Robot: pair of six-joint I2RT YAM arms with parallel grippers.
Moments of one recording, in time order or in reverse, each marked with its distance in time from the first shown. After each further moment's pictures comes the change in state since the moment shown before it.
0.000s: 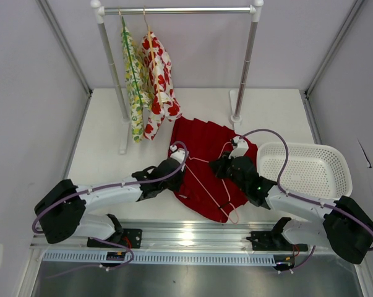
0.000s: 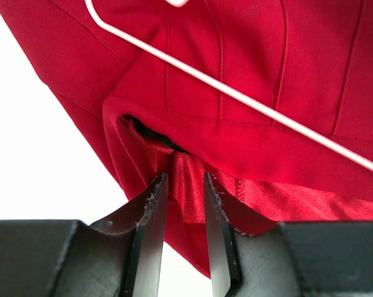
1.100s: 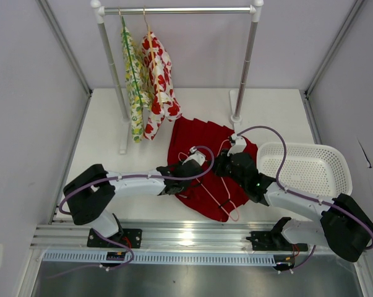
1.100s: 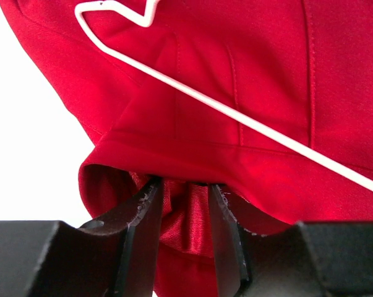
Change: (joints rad) left arm -0.112 0.290 0.223 -0.156 -0.252 0.120; right arm -0.036 0.035 0.047 -0.027 -0.081 -0.017
